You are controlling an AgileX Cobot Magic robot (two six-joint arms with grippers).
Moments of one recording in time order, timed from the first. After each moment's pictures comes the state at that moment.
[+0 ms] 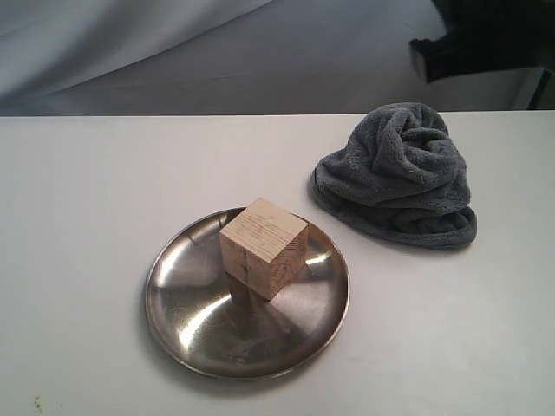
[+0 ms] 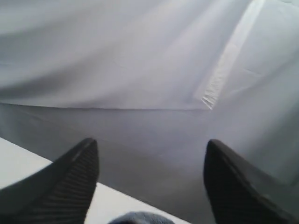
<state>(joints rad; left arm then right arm) -0.02 0.00 0.00 -0.04 0.33 0.04 0.69 1.10 -0.80 1.20 -0.51 -1.48</state>
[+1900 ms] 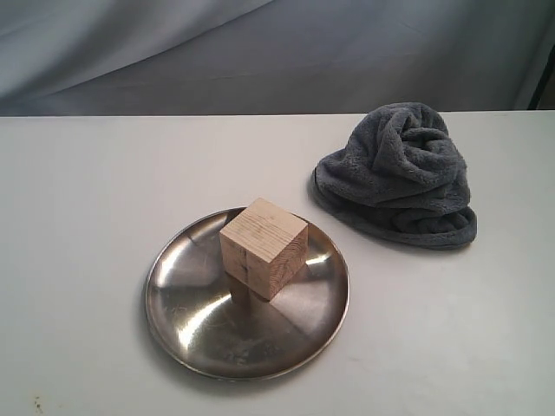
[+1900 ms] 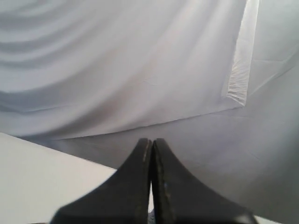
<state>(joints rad) -0.02 0.00 0.00 -0.04 0.33 0.04 0.69 0.46 -0.38 1.20 -0.31 -1.34</state>
